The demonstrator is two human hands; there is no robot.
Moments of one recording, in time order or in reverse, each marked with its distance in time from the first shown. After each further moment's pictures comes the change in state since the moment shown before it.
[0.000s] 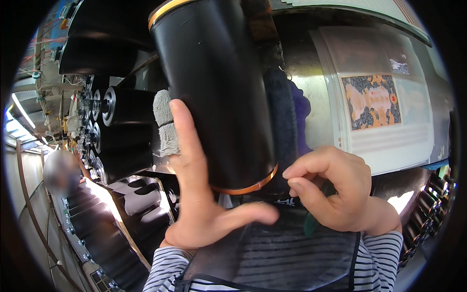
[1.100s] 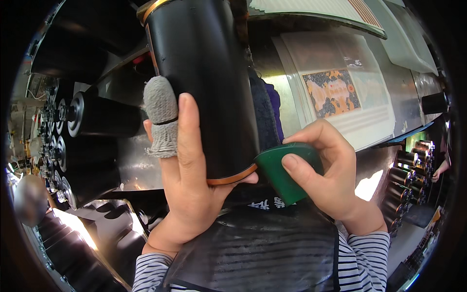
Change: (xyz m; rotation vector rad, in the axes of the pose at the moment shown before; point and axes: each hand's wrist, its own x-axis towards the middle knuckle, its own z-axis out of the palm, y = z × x) left_hand -0.005 -0.017 -0.006 0.669 0.087 0.158; right_hand -0.015 -0.024 0.013 0.152 0.191 0.409
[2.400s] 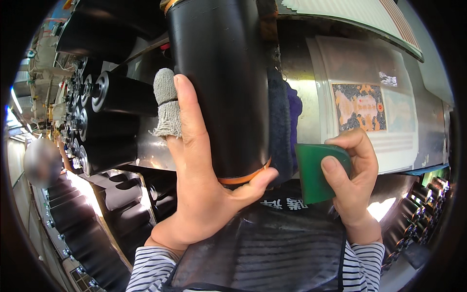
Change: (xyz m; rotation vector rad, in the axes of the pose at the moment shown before) left_hand 0.016 0.027 -0.007 0.010 -0.071 -0.129; right_hand 0.006 0.021 -0.033 0.220 0.012 -0.051
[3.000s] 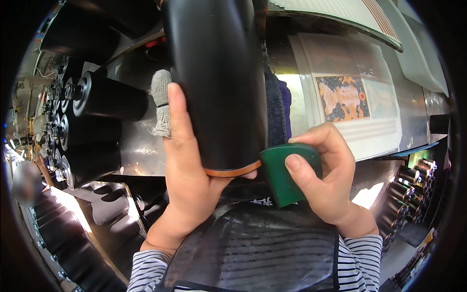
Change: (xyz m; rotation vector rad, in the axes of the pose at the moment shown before) left_hand -0.016 -0.031 0.015 -0.259 0.078 -0.003; right_hand -0.006 0.001 0.040 -0.135 -0.009 -0.031
